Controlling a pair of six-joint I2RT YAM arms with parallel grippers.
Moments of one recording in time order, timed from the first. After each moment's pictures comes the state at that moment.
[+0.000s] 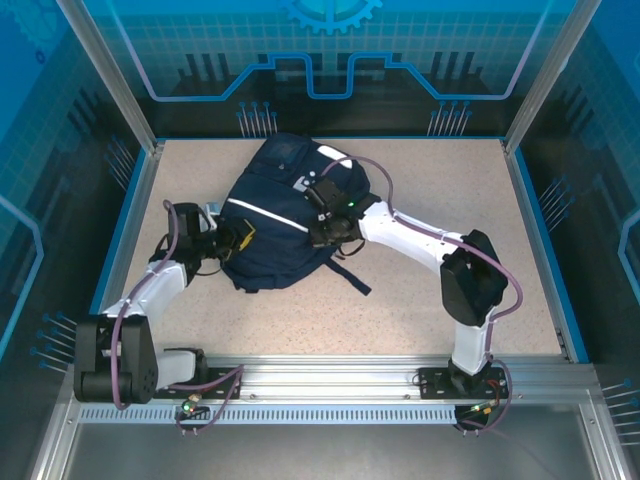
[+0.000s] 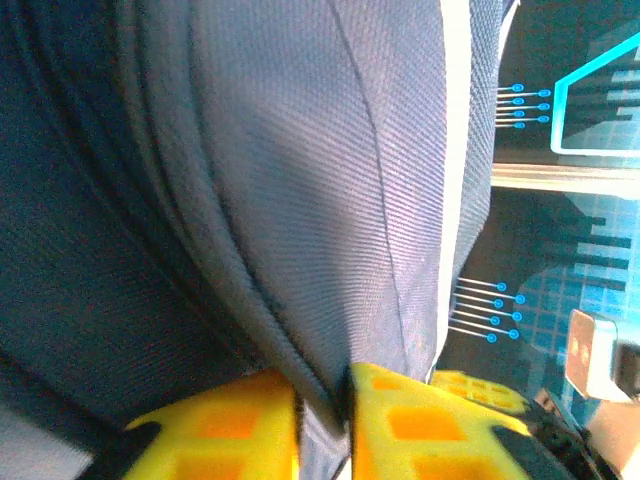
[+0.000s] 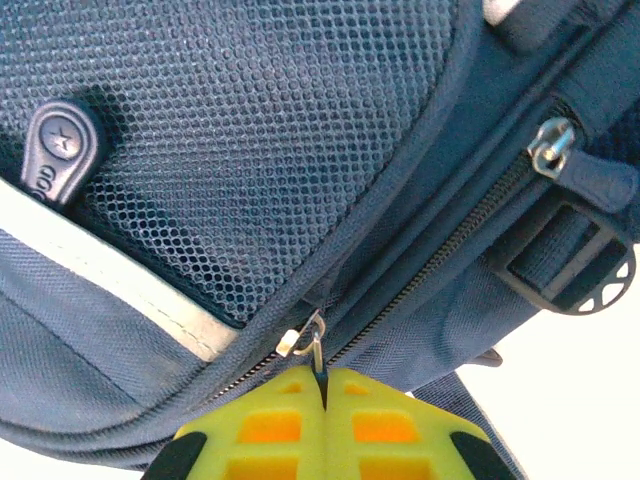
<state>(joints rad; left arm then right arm) 0.05 1.24 0.64 -0.07 0.66 -0.98 0.75 1.87 1.54 -0.77 0.06 0.57</state>
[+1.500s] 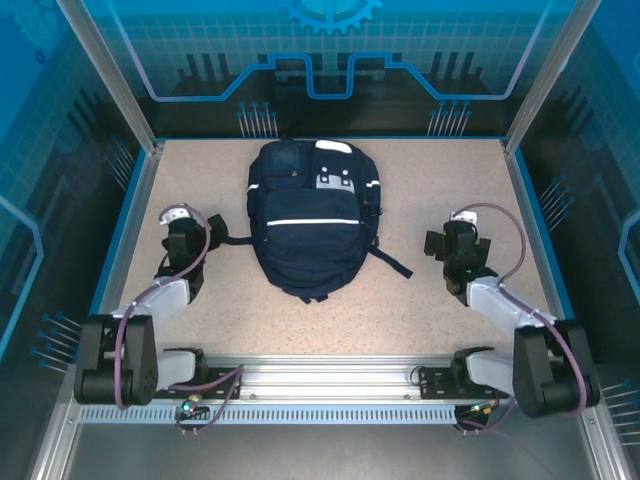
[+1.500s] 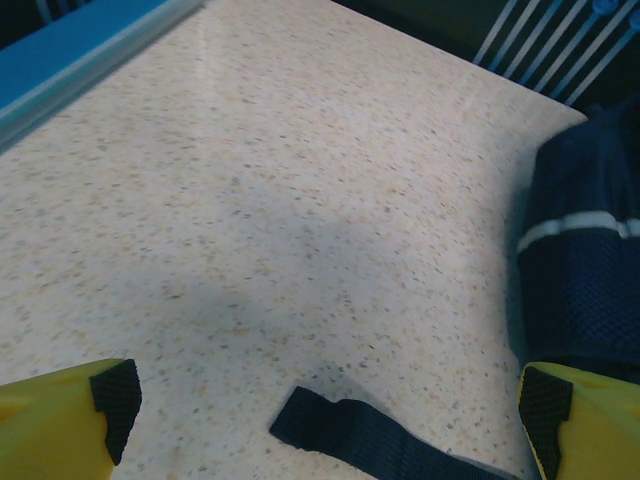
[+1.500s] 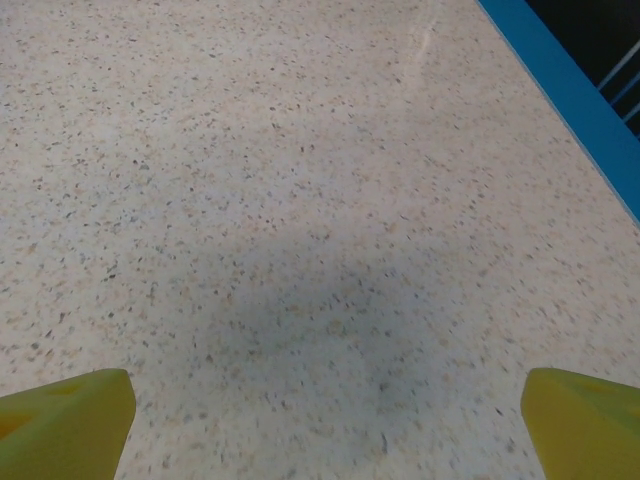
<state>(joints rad) 0.06 1.25 0.45 0.31 -0.20 -0.38 0.13 1.22 0.47 0.09 0.43 0.15</state>
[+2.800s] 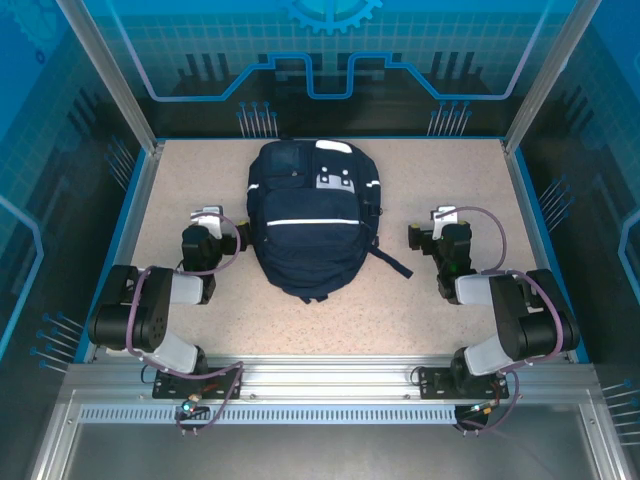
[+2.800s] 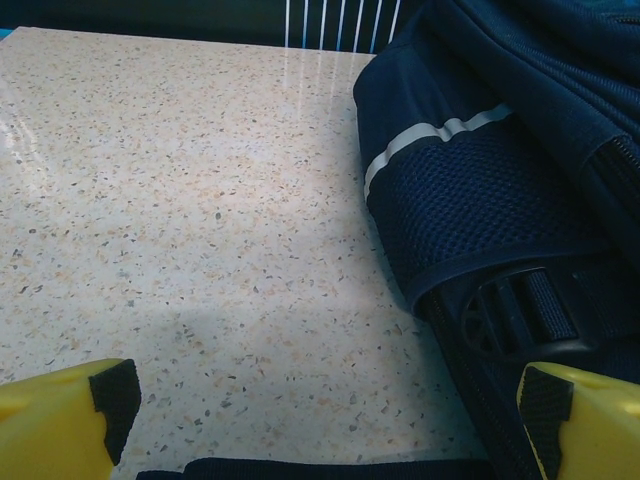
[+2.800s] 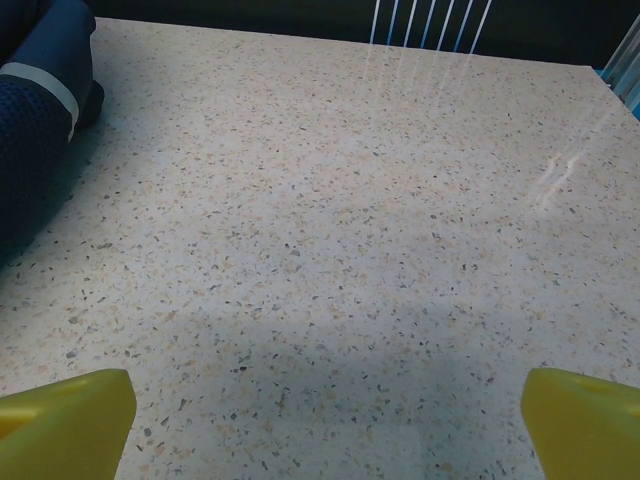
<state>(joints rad) 0.00 1.54 0.36 0.83 0.02 -0.11 0.12 1.49 0.39 0.70 0.18 -0.04</state>
